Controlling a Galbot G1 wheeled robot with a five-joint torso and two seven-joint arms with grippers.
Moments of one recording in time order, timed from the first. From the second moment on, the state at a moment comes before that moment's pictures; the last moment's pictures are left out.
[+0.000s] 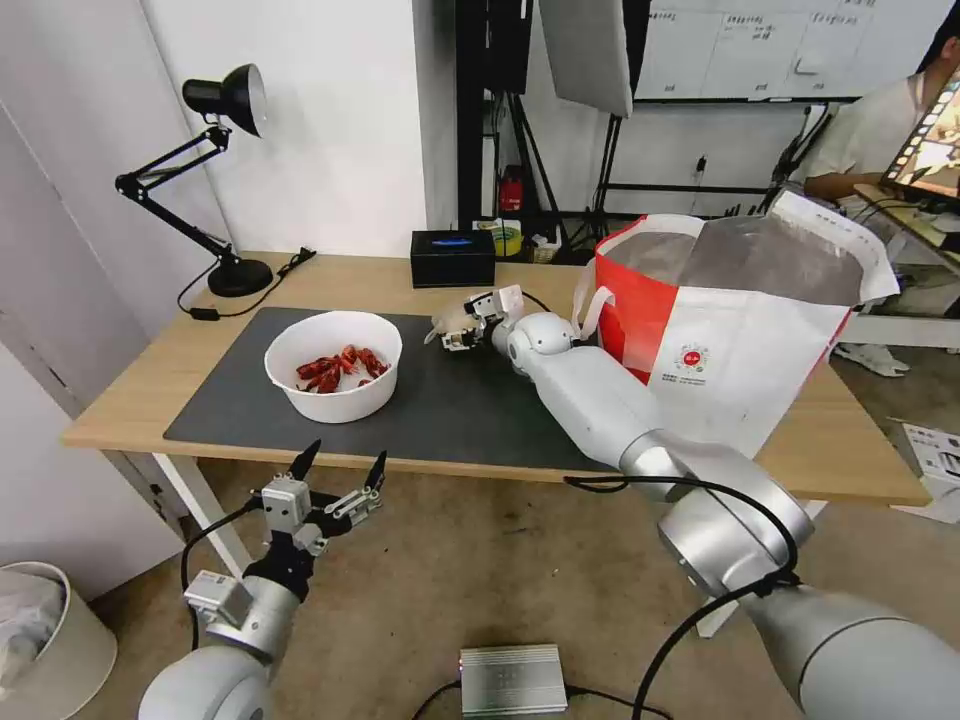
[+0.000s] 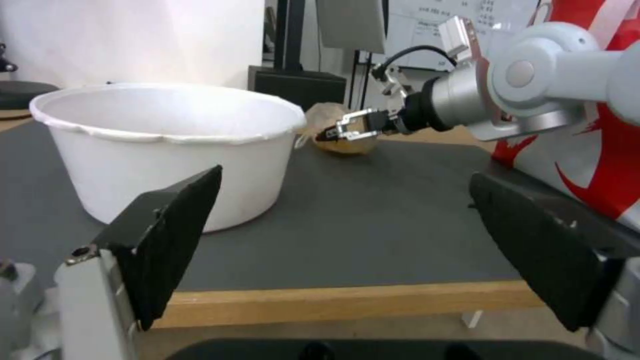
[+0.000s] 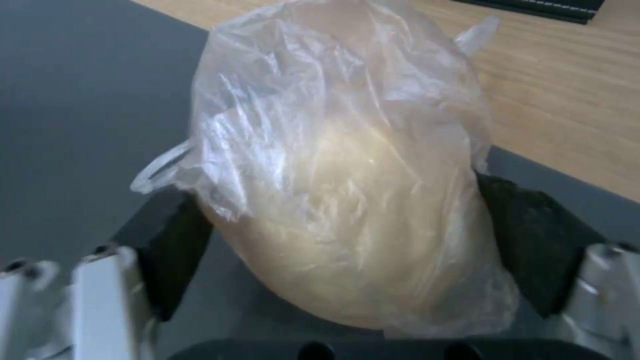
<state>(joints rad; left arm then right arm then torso) 1.61 -1.12 -0.48 -2.18 -0.45 -0.05 -0.01 -0.05 1.56 -0.22 0.58 0.57 -0.40 -0.15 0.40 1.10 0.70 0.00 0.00</state>
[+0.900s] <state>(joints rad) 1.61 -1.12 -0.48 -2.17 -0.45 -0.05 -0.01 -0.05 1.53 -0.24 0.64 0.62 -0.42 -0.11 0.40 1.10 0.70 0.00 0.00</state>
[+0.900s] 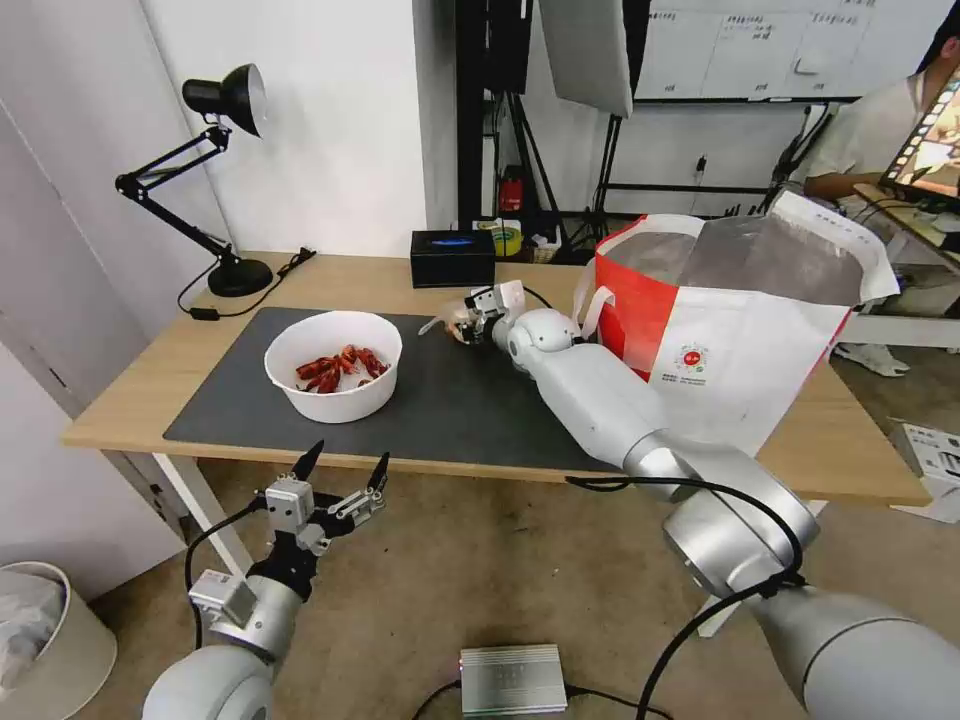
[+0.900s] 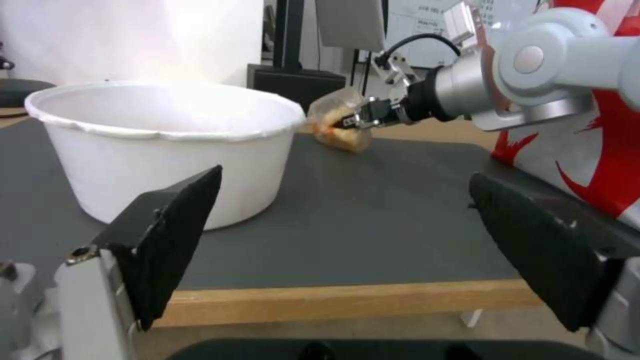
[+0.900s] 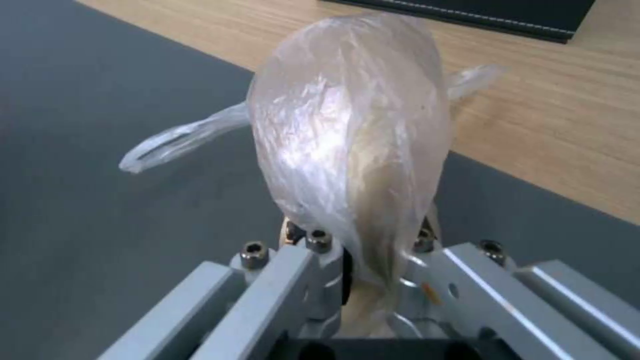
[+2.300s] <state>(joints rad) 1.65 -1.13 -0.52 -2.23 -0.45 -0.05 -0.02 -0.07 1.20 -0.29 1.55 0.92 -0.70 0.64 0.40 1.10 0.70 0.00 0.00</state>
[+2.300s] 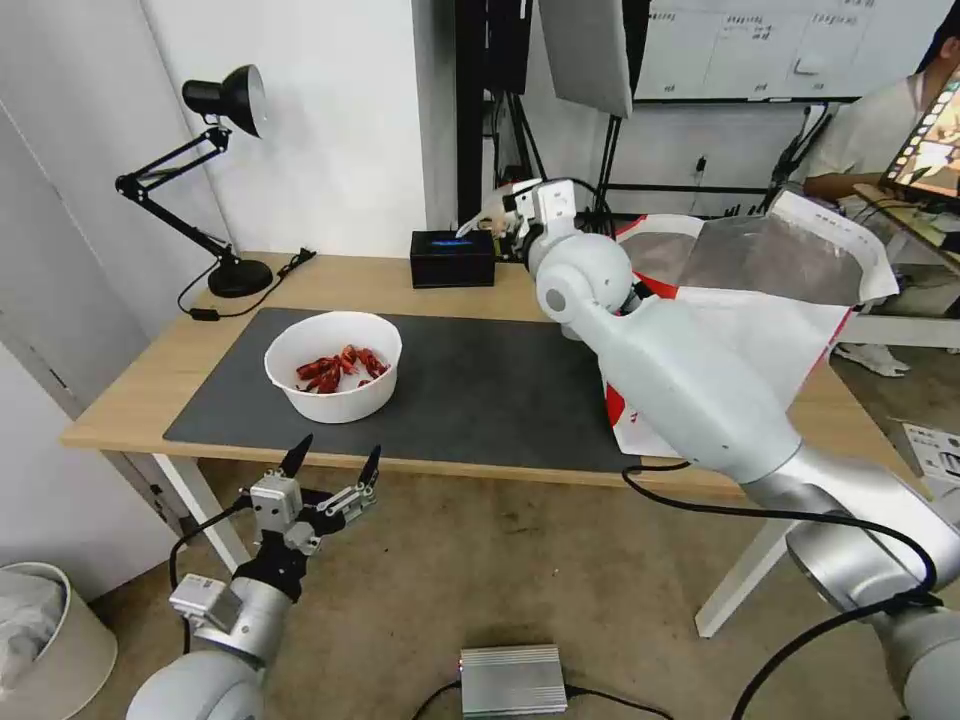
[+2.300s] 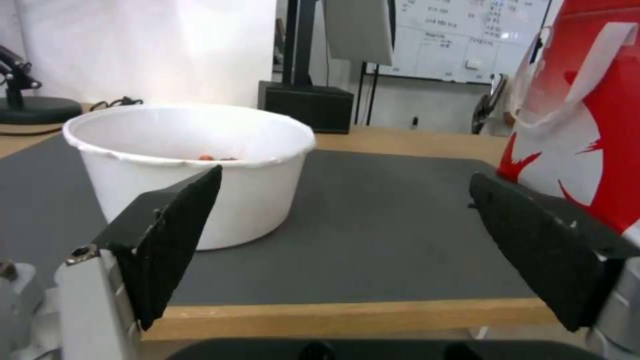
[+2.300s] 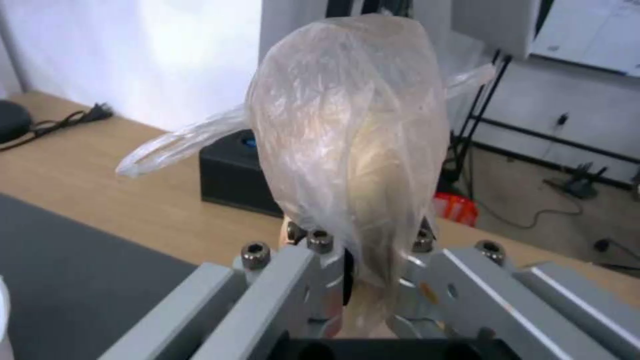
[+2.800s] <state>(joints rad) 1.75 -1.19 -0.59 -2.29 -0.43 -0.06 -0.02 -0.08 1.08 -0.23 1.75 1.01 -0.72 0.75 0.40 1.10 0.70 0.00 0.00</state>
